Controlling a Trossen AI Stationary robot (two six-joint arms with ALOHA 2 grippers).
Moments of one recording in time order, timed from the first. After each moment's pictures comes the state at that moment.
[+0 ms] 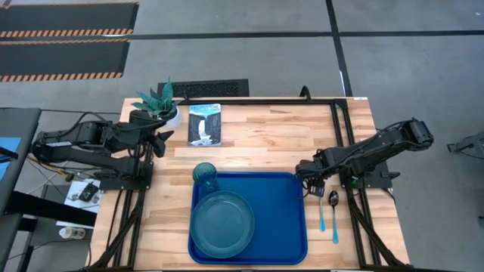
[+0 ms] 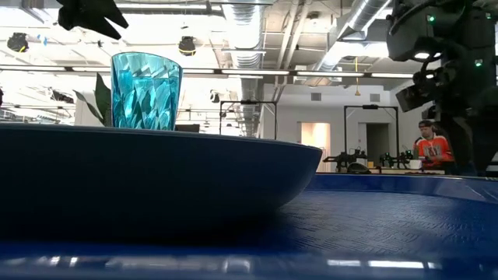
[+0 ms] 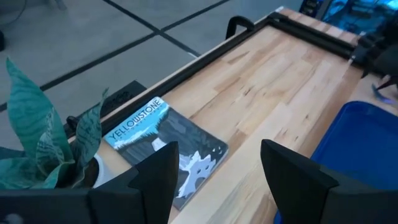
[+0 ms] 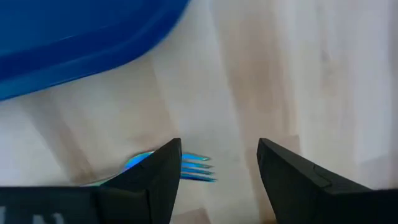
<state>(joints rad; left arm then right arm) -0.05 0.64 0.98 -1.00 -0.61 -0.53 0.18 1.29 0.69 -0.99 0.09 0.48</state>
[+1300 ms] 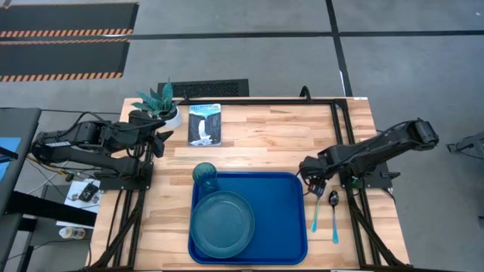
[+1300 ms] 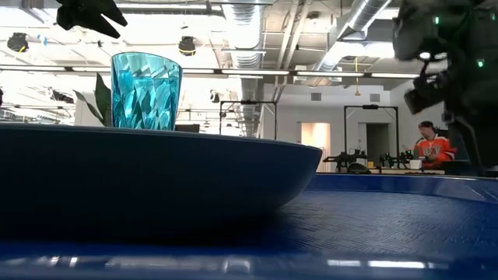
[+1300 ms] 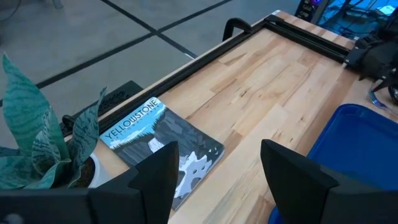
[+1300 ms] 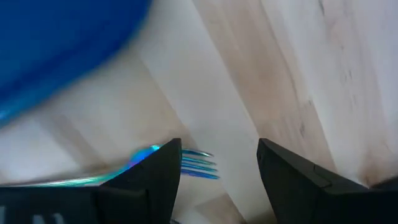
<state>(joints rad) -0.05 0.63 0.98 -1.00 -0.60 -0.54 0.16 1.22 0.65 -1.01 0.03 0.67</state>
